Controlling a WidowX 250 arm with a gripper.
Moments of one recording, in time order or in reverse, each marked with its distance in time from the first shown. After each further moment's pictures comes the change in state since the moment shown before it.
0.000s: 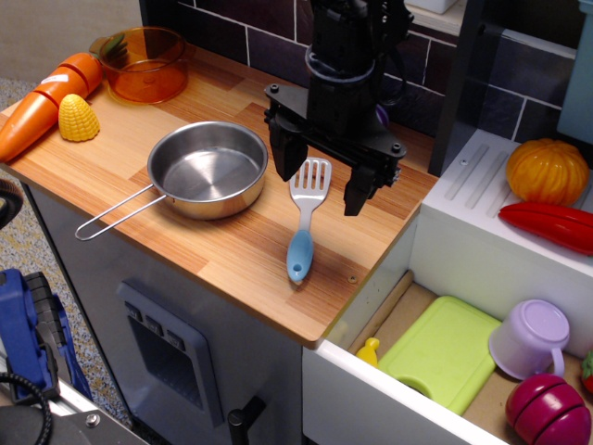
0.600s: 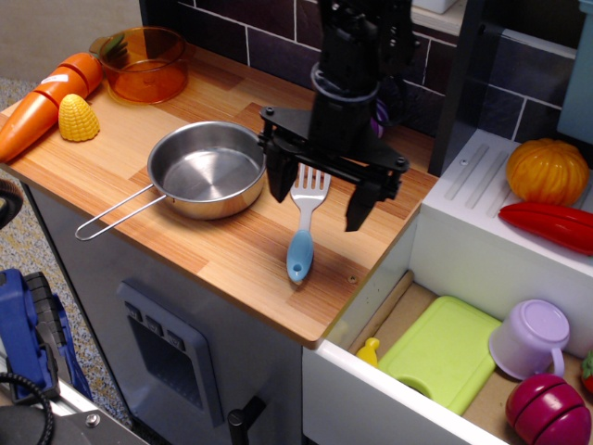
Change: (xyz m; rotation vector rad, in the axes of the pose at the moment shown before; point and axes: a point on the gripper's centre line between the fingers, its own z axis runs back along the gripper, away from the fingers) arm -0.007 -0.006 -0.011 0.044 0.055 0.186
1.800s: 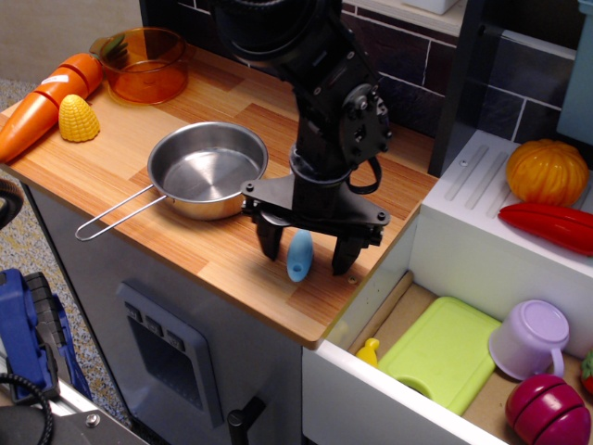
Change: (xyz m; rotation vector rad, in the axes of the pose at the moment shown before) arm -0.015 0.008 -0.045 -0.017 -0.072 0.201
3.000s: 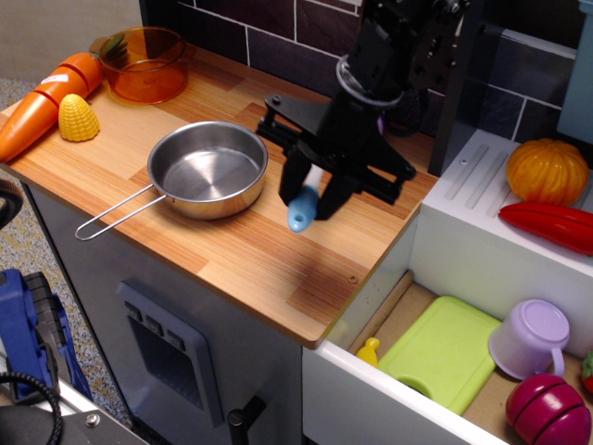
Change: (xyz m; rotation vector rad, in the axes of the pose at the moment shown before) arm 0.005 0.003 0.061 0.236 0.082 -0.153
